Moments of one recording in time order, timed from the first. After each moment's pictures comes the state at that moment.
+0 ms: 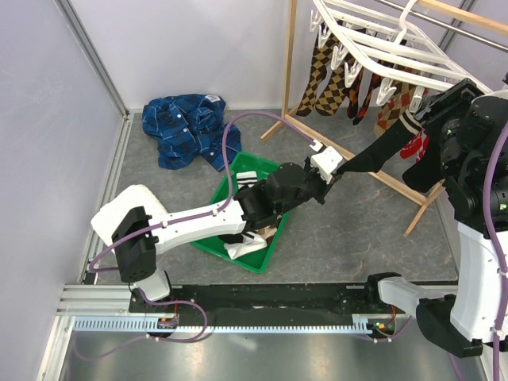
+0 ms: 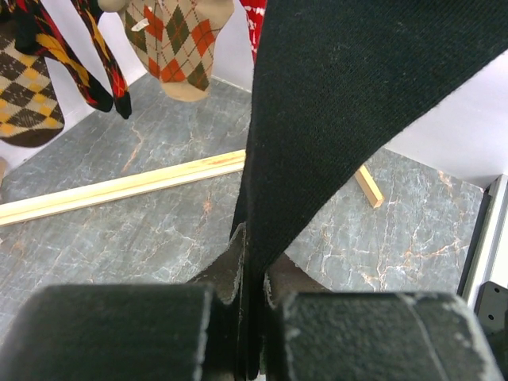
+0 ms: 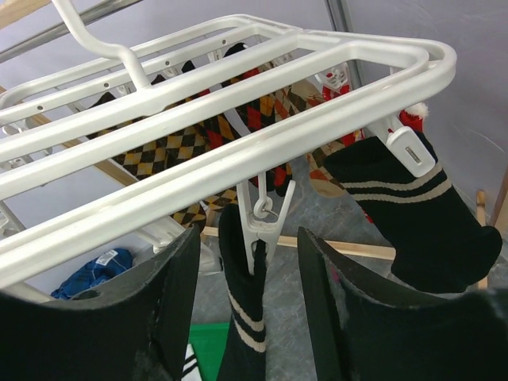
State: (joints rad) left arm -1.15 1.66 1.36 0.24 -0.17 0.01; right arm 0.13 1.13 1.96 -0.95 0.47 0.54
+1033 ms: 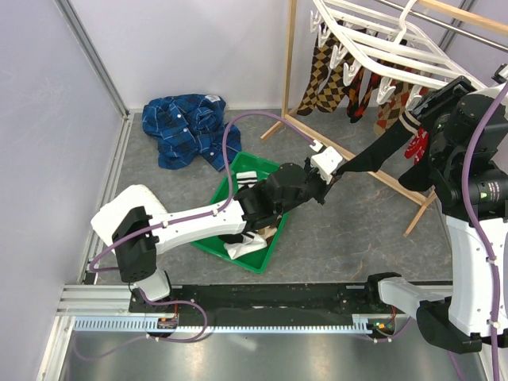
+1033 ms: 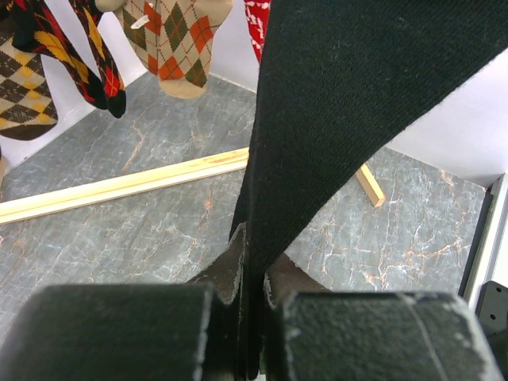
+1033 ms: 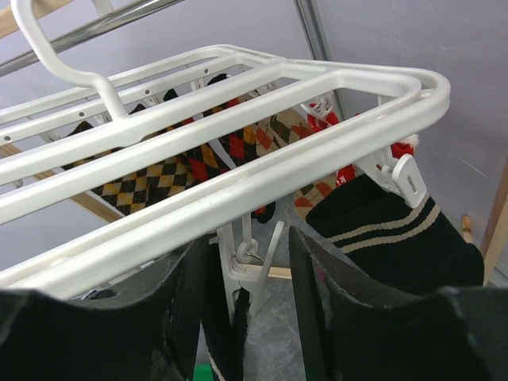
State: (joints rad) left arm -1.15 1.66 1.36 0.24 -0.18 0.01; right arm 0.13 1.11 1.80 -0.76 0.55 0.49
